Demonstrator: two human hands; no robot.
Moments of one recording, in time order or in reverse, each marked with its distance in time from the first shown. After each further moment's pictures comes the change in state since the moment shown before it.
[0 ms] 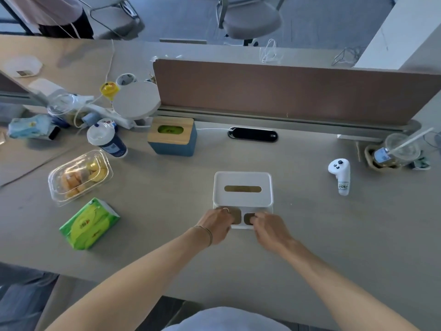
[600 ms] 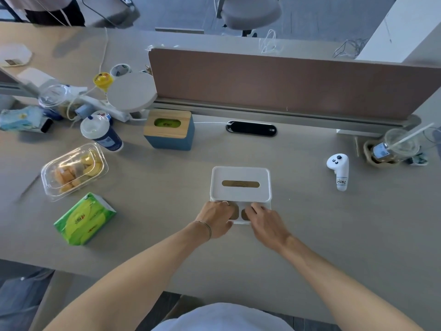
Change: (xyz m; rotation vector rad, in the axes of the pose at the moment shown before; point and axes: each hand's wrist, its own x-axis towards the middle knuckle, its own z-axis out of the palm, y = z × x) left_hand 0.002 0.002 -0.005 -0.045 0.100 0.033; right_hand -0.004 -0.004 -0.004 -0.022 0.112 -0.049
